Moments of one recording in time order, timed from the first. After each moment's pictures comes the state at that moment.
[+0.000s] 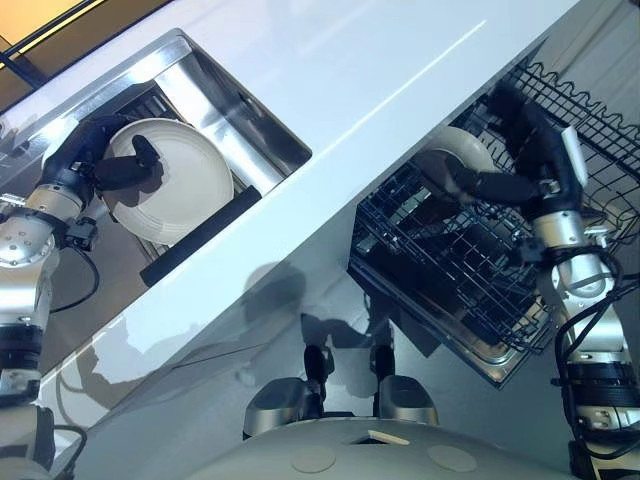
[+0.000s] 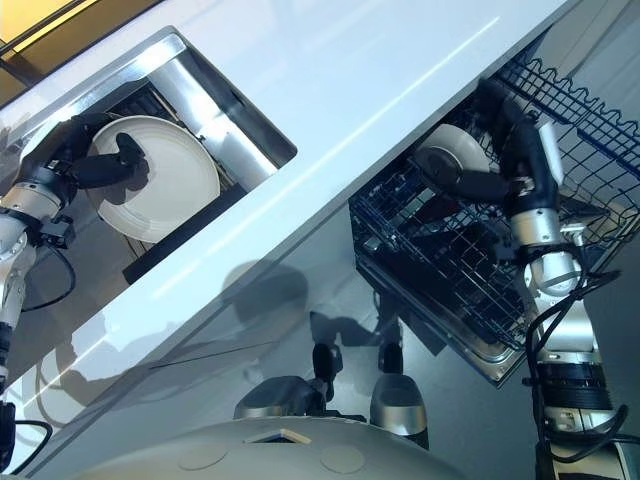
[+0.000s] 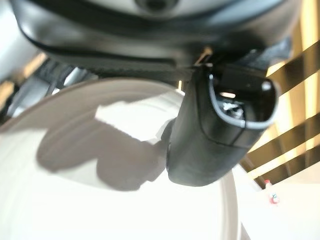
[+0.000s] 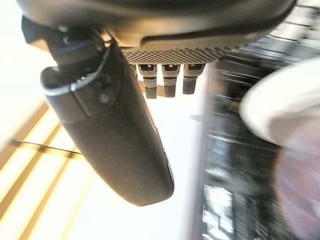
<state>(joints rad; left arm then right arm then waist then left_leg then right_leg) -0.16 0.90 0.18 0.25 -0.26 -0.14 -0.16 -0.10 -0.61 -0.19 -0.09 0.30 -0.24 -0.01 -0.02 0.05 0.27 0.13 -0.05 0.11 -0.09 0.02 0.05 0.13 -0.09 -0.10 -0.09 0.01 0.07</state>
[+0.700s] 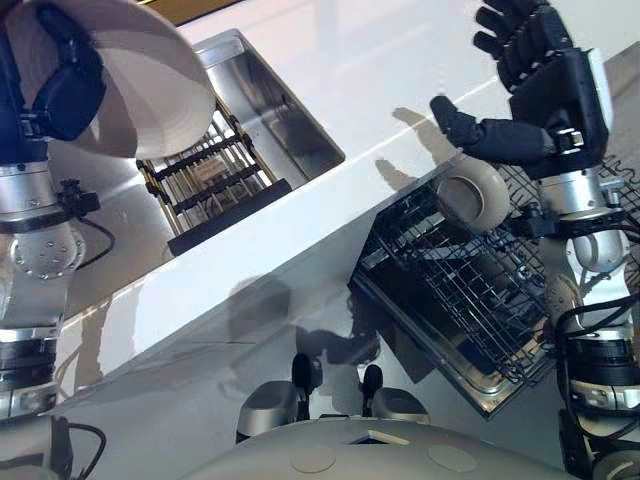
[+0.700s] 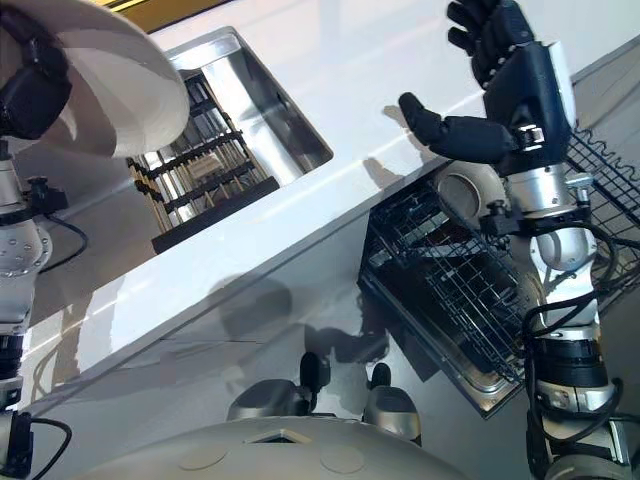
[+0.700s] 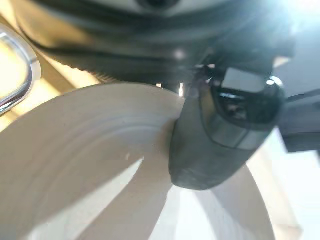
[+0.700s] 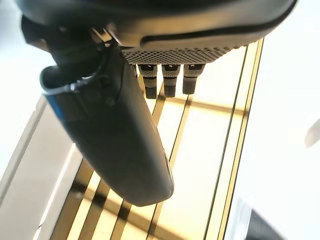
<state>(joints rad) -0.19 0.80 0.22 -0.07 0.34 -0.39 0.59 -0.24 -0.60 -0.06 -0.21 0.43 -0.20 0.14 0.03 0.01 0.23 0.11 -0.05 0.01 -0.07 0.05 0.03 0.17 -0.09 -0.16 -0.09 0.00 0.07</state>
